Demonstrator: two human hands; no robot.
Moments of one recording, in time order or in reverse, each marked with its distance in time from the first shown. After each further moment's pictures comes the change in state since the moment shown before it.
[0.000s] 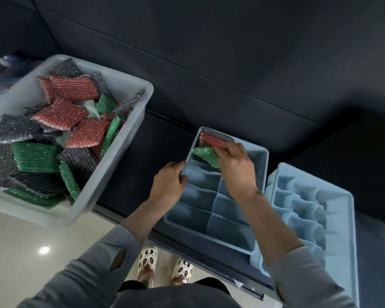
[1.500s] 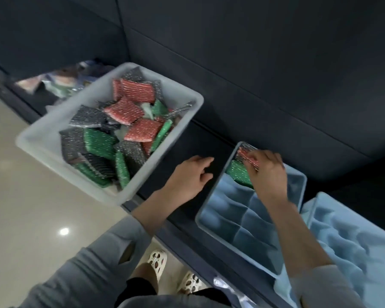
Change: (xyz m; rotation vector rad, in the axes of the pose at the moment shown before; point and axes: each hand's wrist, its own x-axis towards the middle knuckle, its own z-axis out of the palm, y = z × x) left_hand -0.011 -0.019 -0.062 -0.004 0.014 0.106; right_hand 0.028 -0.019 -0.003 0.134 0.012 0.037
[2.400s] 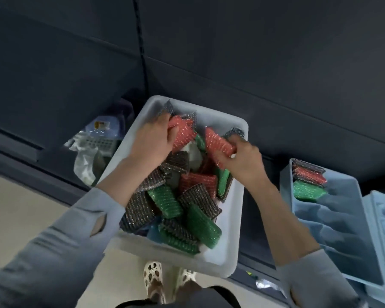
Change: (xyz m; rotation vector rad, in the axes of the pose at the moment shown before) left_hand 0.095 -0.202 -0.230 0.243 0.254 0.143; right_hand 0.120 -0.253 0.066 0.178 -0.201 0.359
